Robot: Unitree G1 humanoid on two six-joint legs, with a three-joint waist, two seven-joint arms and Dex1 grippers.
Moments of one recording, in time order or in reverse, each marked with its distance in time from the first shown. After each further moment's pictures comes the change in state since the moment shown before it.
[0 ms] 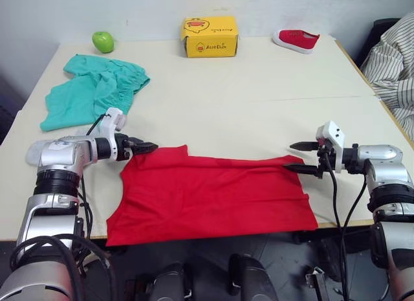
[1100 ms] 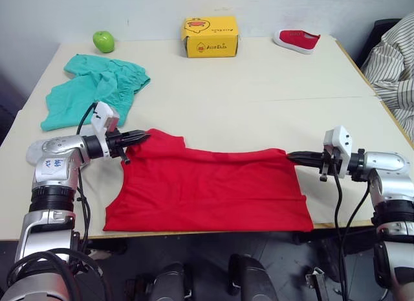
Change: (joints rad) left arm 0.149 0.003 0.103 -0.104 0.001 -0.516 -0.173; right arm 0.201 0.000 -0.080 -0.284 0.122 -0.065 -0.002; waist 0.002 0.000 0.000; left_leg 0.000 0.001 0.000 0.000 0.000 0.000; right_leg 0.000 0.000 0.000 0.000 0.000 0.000
